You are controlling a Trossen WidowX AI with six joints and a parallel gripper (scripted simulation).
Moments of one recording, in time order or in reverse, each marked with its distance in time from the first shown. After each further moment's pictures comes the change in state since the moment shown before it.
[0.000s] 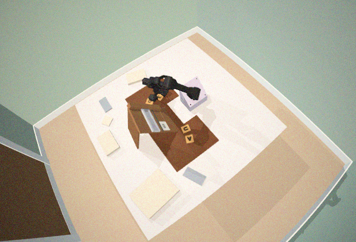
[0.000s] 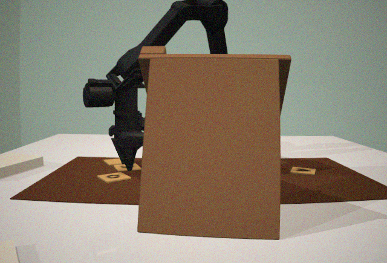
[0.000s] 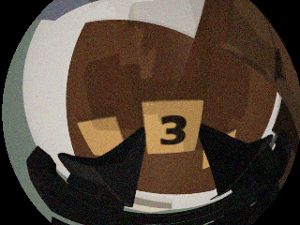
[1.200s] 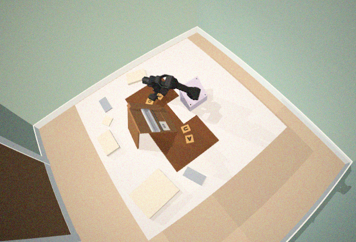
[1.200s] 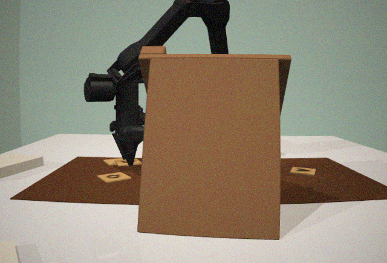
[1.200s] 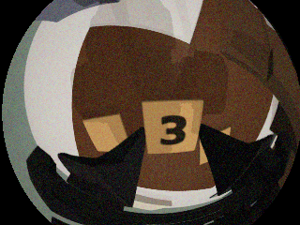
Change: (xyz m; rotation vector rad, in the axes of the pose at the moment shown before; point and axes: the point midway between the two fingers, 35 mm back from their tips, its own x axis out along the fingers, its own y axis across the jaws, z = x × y) arm -0.013 0.000 0.003 0.002 -0.001 -0.003
